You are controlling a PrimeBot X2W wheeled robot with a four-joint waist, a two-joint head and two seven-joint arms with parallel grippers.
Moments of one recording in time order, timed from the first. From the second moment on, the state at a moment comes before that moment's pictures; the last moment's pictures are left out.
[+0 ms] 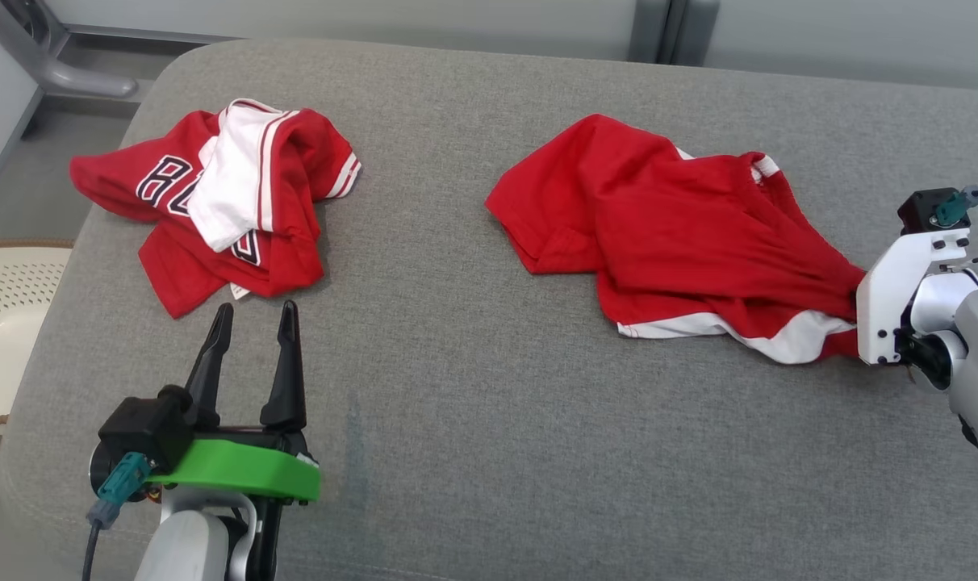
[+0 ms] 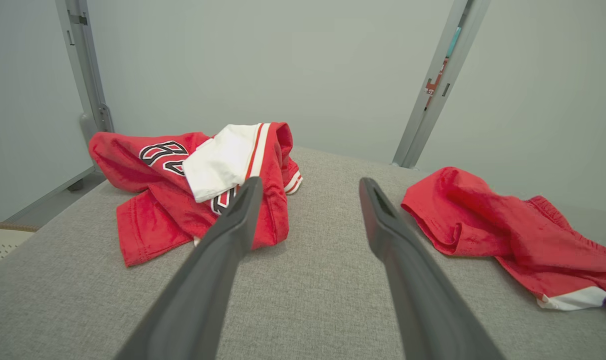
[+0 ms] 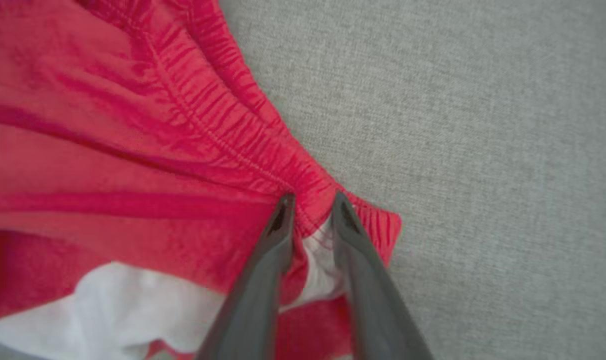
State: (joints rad) left arm -0.17 0.10 -0.13 0.21 -0.37 -0.11 -0.26; right arm -0.85 -0.46 0.70 1.10 0.76 0.13 0.34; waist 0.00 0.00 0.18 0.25
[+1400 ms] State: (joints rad) left arm -0.01 0.11 -0.10 0.22 -0.36 -0.07 -0.26; right arm -0.14 -0.20 -0.04 0.40 0.18 0.13 -0.26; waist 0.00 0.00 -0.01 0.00
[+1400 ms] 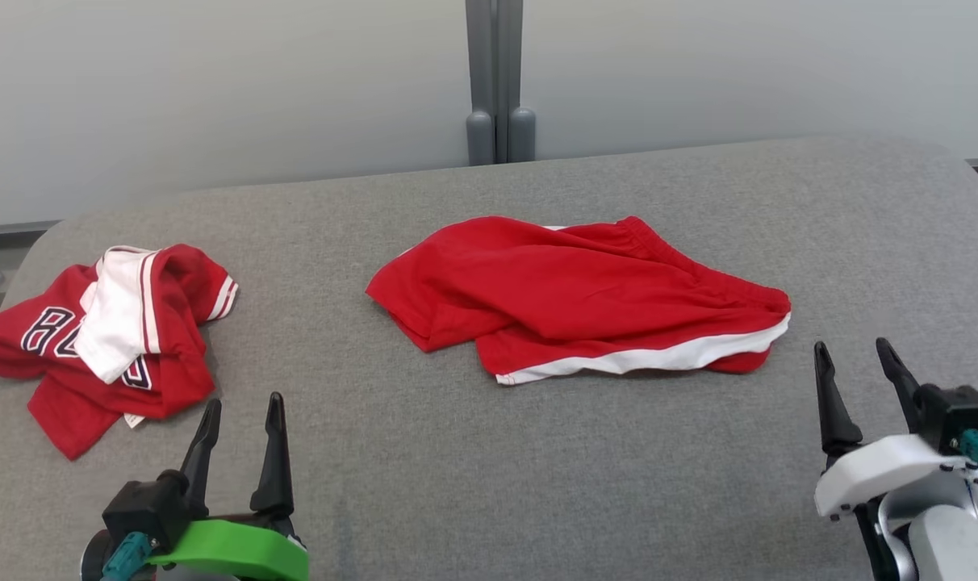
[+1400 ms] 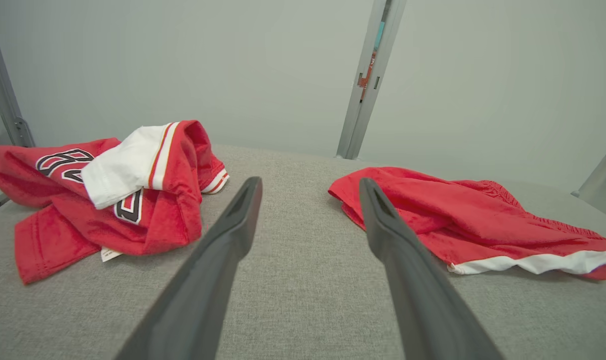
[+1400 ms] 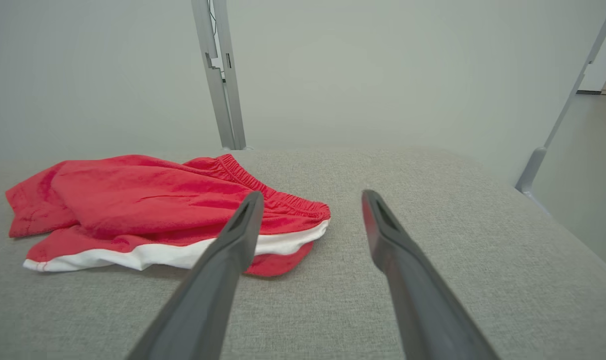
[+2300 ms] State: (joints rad) left arm 0.03 0.09 -0.10 0.24 -0.31 -0.10 -0.26; right arm 0.05 -0.10 -0.08 0.06 0.09 0.13 -0.08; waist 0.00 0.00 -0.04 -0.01
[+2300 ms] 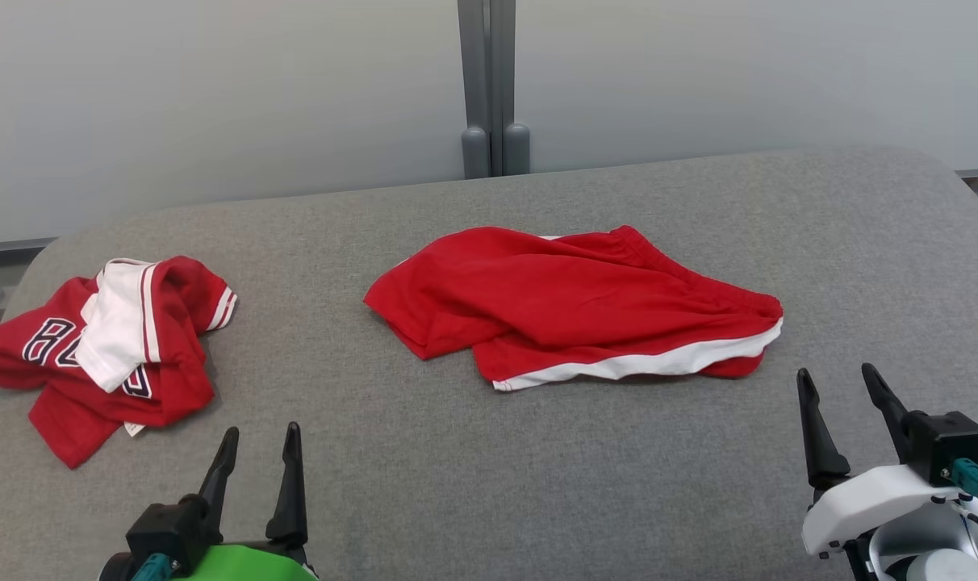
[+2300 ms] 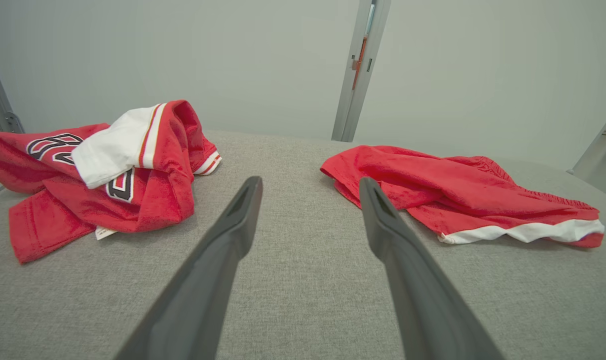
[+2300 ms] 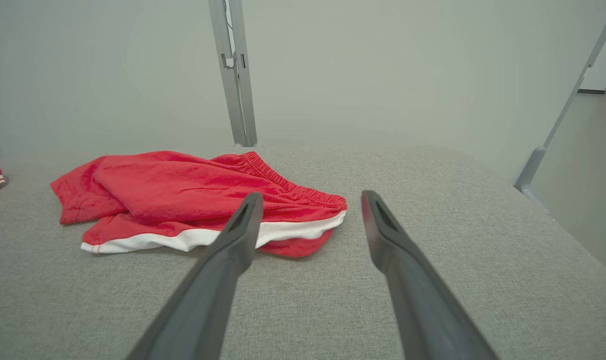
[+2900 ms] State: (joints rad) left arm -0.37 0.05 -0.48 0.55 -0.51 -0.13 -0.04; right arm -0.46 -0.27 0.05 0.52 0.28 0.13 0.18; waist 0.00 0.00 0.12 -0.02
